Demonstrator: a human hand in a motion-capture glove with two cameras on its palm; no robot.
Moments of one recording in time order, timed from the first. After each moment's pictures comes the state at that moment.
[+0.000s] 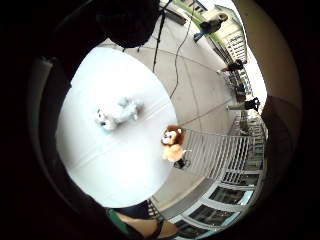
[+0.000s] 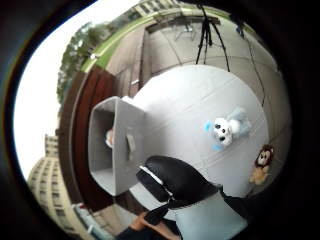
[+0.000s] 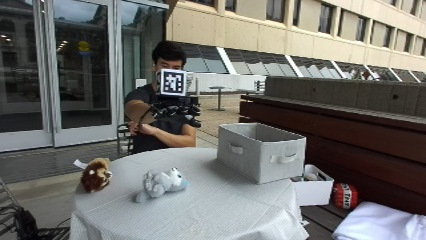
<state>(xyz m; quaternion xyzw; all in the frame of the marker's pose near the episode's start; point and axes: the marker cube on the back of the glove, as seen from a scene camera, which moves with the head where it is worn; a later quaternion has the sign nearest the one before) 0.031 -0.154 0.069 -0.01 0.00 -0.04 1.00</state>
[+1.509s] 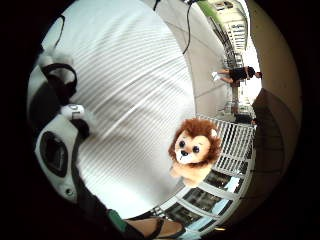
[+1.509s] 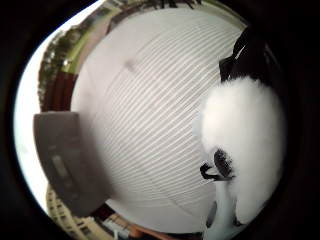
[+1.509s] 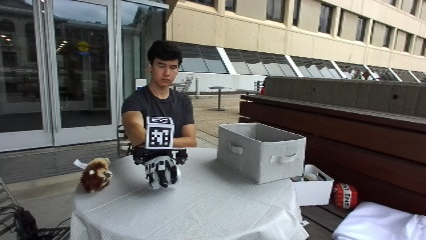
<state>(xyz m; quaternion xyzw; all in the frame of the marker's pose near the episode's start) 0.074 -0.145 0.239 -0.13 0.04 0.03 0.99</state>
